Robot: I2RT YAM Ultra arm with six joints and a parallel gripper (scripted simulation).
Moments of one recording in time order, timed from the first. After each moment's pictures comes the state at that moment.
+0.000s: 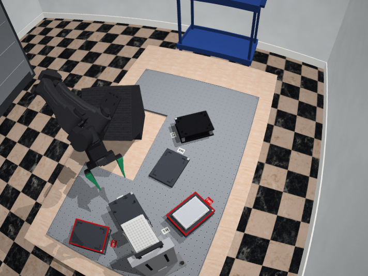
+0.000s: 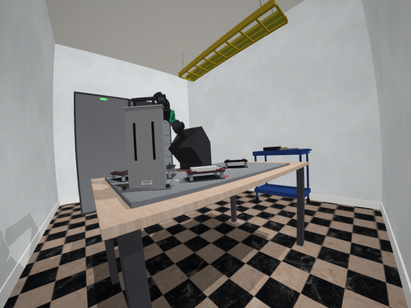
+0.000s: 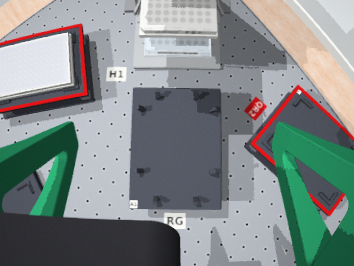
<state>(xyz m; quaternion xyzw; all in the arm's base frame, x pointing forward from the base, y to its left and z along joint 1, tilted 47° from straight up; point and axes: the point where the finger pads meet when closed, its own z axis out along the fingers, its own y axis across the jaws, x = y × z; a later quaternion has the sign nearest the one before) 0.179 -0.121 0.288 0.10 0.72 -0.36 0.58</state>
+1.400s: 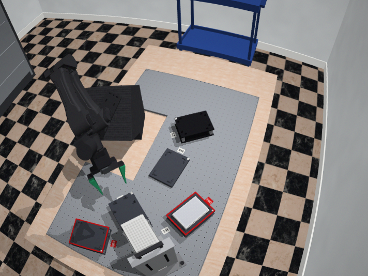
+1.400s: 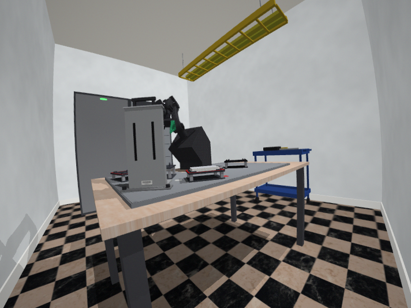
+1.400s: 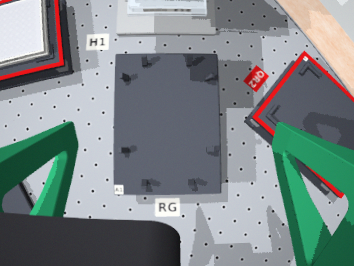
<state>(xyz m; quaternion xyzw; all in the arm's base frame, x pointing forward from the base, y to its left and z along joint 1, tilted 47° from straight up) 0.187 -0.157 0.245 0.12 0.73 -0.37 0.56</state>
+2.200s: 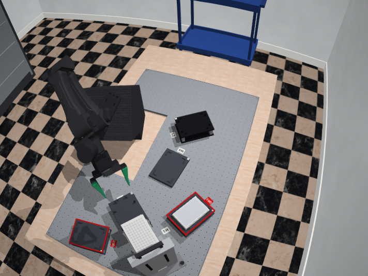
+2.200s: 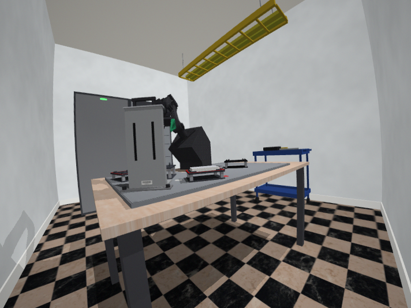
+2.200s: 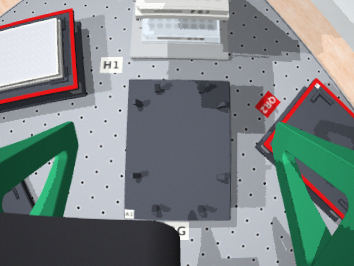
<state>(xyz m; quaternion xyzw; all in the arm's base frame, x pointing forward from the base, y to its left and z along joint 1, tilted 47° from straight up) 0.204 -0.154 0.258 0.10 0.73 -0.36 0.58</state>
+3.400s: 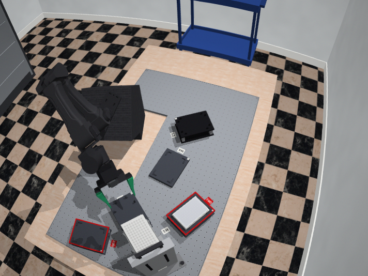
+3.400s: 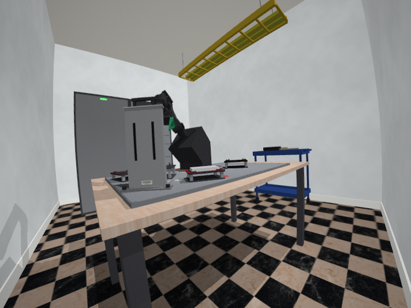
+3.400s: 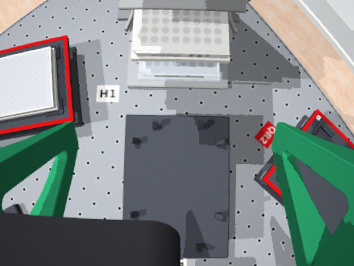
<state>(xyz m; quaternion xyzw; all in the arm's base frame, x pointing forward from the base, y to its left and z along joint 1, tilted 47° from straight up) 0.236 -0.166 0.285 0.10 0.73 -0.36 0.58</state>
